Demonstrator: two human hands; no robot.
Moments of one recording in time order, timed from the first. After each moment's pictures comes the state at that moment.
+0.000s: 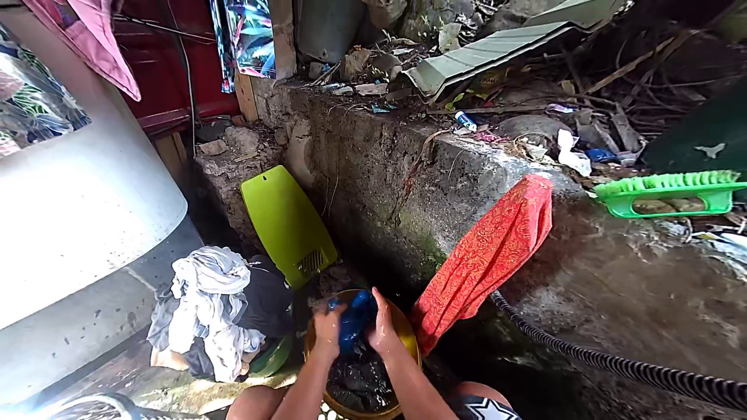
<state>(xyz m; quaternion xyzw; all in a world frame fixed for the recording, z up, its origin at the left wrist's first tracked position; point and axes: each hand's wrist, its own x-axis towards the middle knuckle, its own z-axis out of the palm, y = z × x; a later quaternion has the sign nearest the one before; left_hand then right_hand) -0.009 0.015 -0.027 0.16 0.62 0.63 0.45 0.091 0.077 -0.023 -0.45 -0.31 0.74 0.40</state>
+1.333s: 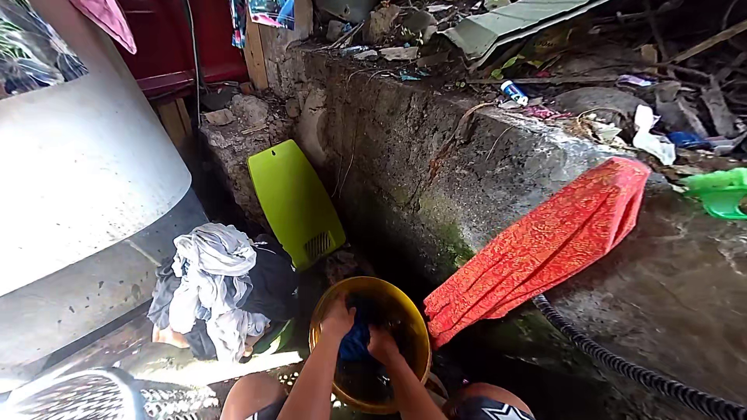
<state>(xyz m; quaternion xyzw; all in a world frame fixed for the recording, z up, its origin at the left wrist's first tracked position) -0.035 0.034 -0.063 0.44 0.79 0.21 0.37 0.111 0.073 -0.129 -0.53 -0.77 0.32 -0.16</state>
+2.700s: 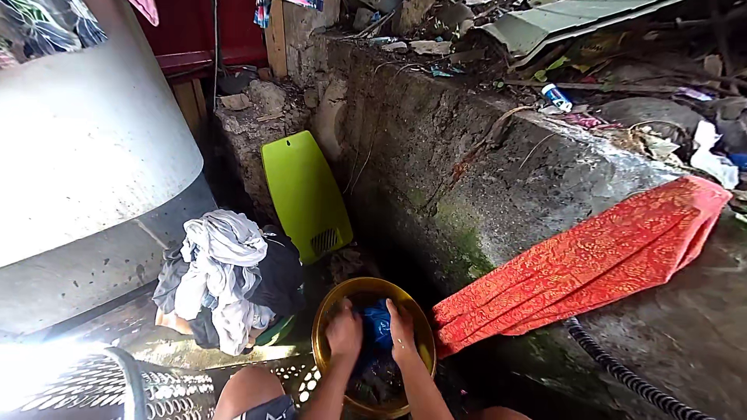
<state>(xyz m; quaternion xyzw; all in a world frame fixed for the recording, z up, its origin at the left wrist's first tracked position) 0.011 0.009 -0.080 0.36 0.86 0.28 0.22 0.106 0.077 -0.080 -0.57 -0.53 0.53 0.32</state>
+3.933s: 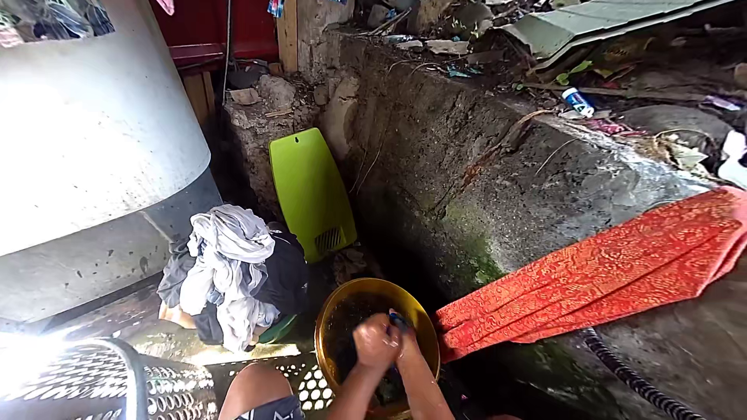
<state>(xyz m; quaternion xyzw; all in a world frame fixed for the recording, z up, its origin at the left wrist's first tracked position) 0.055 0.007 -0.067 0.42 0.79 0.42 0.17 0.098 0.059 -0.068 -0.58 -0.36 0.64 0.35</state>
